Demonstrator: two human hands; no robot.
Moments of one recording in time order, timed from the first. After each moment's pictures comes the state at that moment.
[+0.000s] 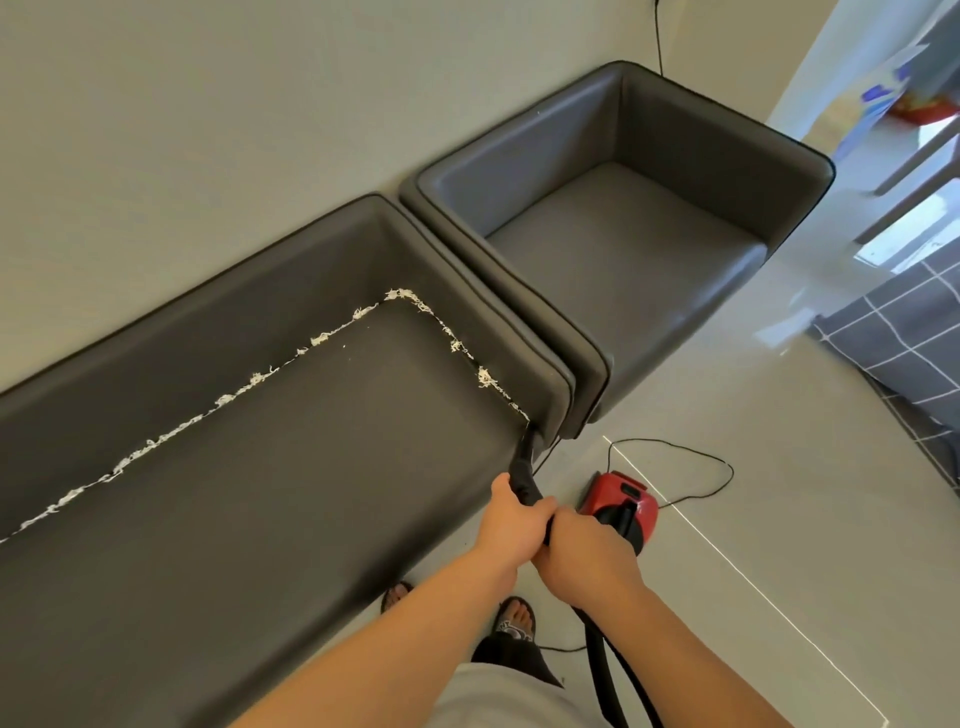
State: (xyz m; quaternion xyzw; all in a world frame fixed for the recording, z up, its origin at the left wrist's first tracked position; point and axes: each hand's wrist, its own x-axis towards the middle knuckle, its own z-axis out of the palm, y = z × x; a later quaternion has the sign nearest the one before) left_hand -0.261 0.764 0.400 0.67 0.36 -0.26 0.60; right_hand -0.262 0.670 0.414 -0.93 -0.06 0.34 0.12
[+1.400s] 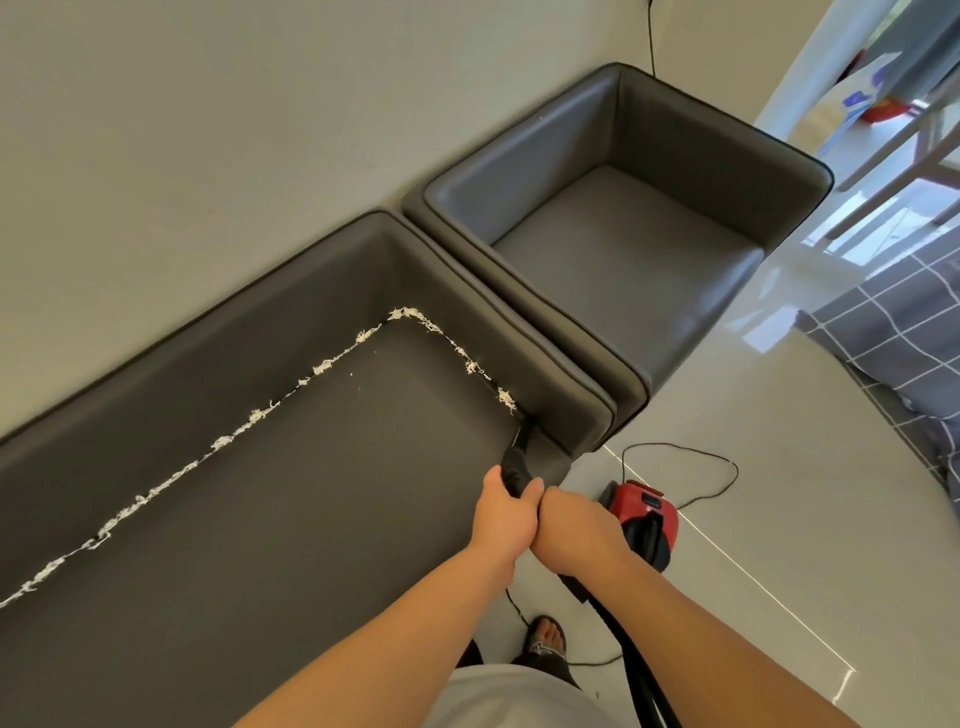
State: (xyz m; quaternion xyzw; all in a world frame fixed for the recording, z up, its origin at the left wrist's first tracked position) left_hand -0.196 0.898 0.392 0.64 0.35 -0.25 0.63; right_hand -0.181 0.812 0.407 -0.92 -0.05 0.38 0.05
